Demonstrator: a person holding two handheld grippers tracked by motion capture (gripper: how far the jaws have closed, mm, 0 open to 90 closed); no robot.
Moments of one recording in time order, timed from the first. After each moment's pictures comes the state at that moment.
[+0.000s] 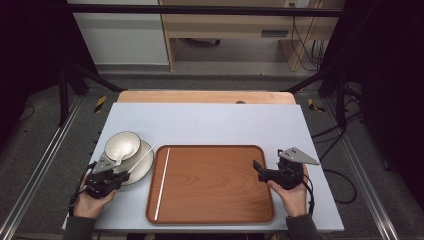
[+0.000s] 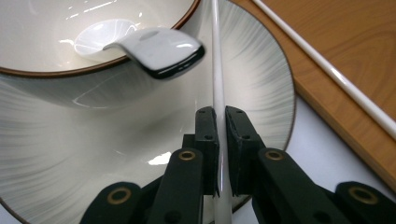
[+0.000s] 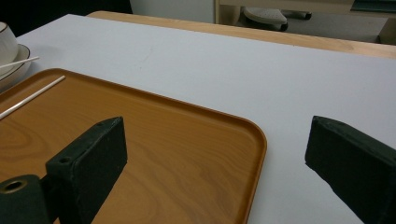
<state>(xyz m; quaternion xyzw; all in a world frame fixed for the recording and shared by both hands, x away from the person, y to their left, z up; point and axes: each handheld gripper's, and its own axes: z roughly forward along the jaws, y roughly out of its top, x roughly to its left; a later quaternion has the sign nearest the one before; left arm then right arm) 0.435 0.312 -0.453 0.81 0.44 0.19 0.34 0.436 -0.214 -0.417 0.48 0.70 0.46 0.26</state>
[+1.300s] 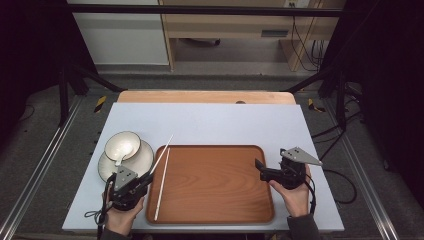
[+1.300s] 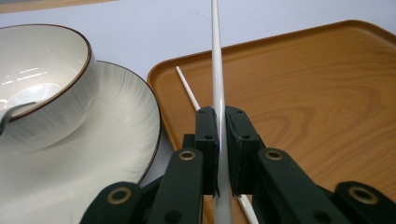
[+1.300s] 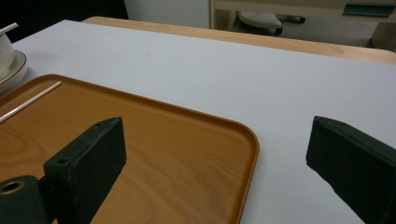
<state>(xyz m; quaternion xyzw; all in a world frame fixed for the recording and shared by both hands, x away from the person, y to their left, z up) 0.389 0.223 -0.430 0.73 0.48 0.25 0.42 0.434 -0.217 -0.414 0.48 0.70 0.46 0.27</state>
